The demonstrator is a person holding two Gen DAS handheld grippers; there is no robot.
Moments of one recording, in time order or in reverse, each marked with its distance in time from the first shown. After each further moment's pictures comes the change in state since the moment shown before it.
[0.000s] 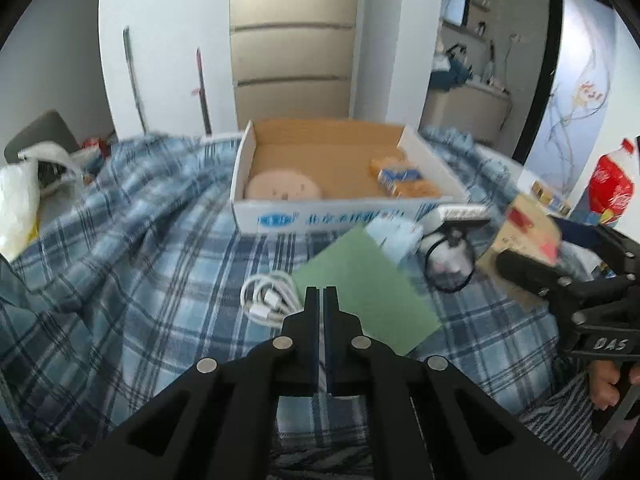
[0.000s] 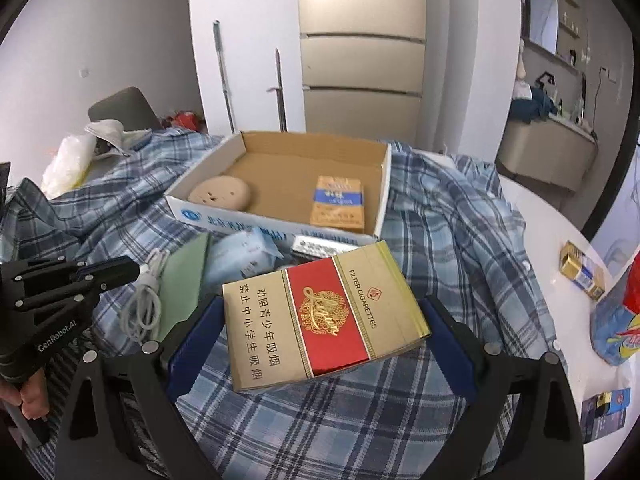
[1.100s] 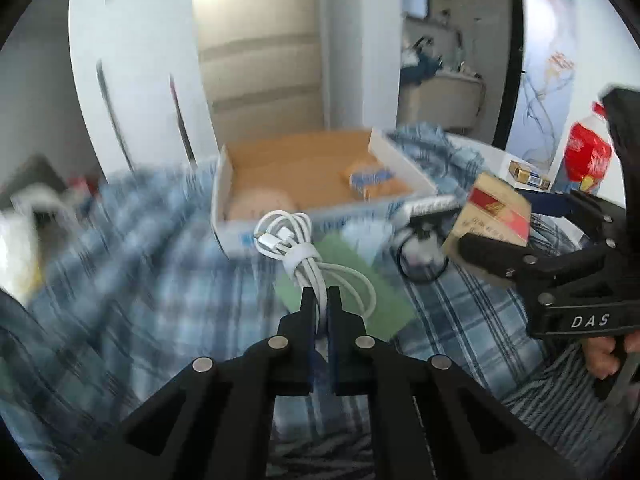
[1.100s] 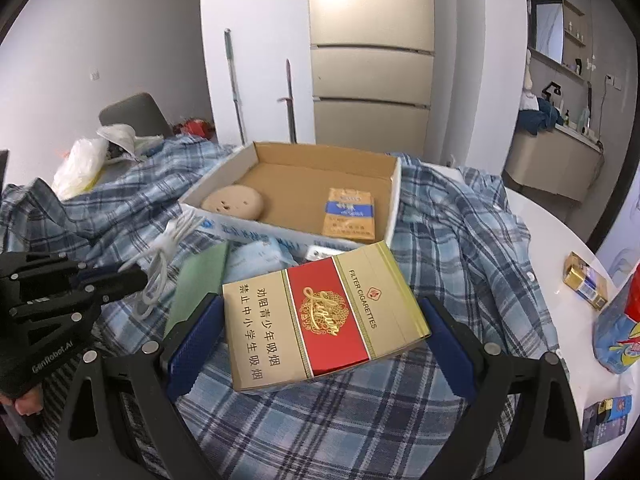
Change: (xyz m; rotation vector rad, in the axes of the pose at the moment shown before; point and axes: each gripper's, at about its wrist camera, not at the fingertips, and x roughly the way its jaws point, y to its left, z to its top) left arm -0.023 -0.025 -0.002 0.173 -0.064 0.026; right arm -0.008 0.002 -0.001 -0.016 -0.046 0.034
